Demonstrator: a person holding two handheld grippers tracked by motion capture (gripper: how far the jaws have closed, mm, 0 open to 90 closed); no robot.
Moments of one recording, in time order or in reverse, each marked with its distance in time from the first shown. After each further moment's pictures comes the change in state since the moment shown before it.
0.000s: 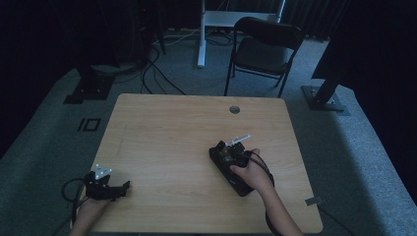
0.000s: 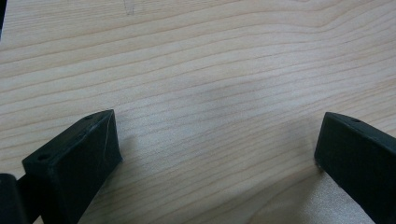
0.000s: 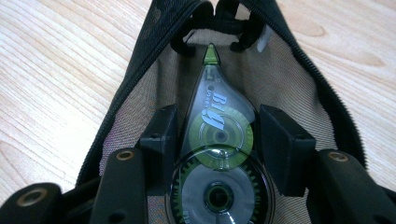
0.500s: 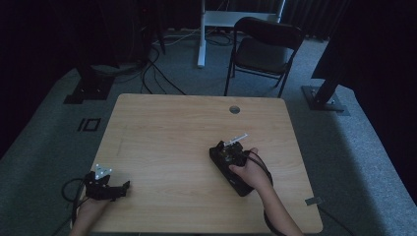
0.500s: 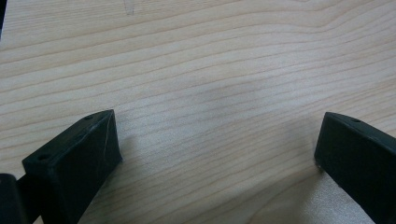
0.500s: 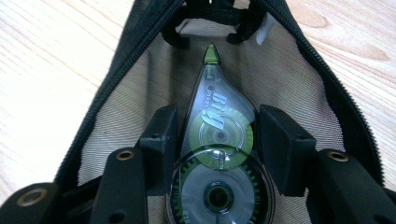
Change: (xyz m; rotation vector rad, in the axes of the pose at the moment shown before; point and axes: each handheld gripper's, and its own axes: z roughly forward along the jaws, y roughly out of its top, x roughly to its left) left arm 0.000 0.000 0.000 0.000 0.000 0.000; right arm -0.001 0.003 0.009 0.048 -0.026 -0.009
